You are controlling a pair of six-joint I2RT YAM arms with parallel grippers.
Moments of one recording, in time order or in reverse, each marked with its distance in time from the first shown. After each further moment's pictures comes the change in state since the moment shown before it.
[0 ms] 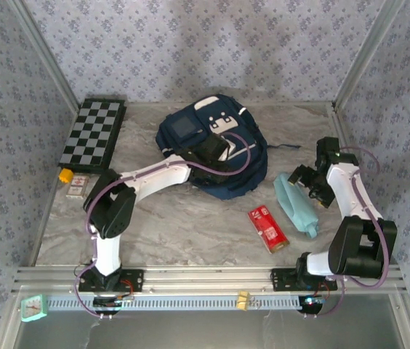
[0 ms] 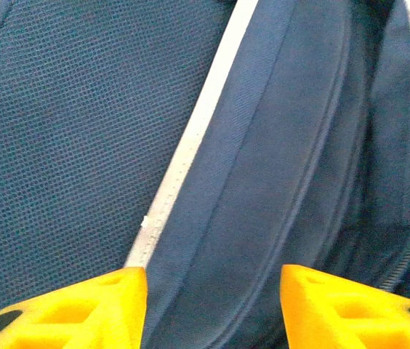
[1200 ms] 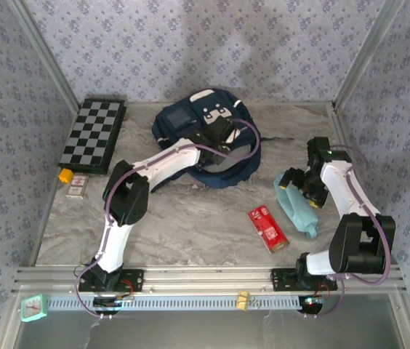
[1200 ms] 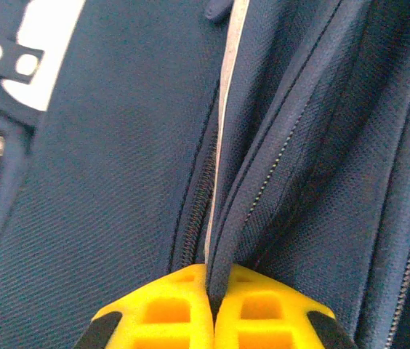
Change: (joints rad) left arm 0.055 0.165 0.344 -0.168 -0.173 0.178; right arm 0.096 0.034 0.029 -0.063 -0.042 -0.070
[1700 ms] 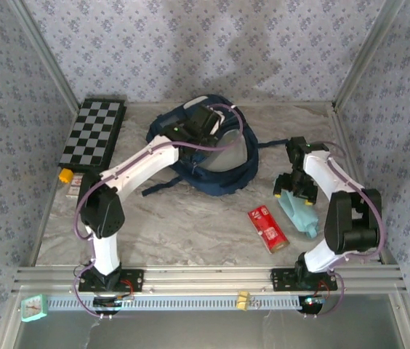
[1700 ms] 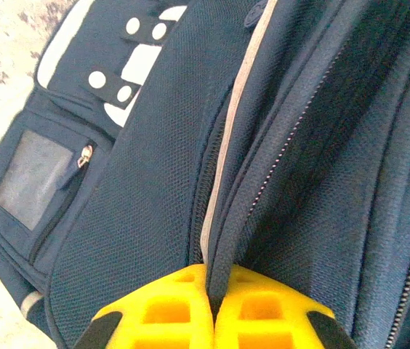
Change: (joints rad) left arm 0.029 -0.230 -0.096 -0.080 0.012 -0.138; right arm 0.130 0.181 0.049 -0.046 0.157 -0.066
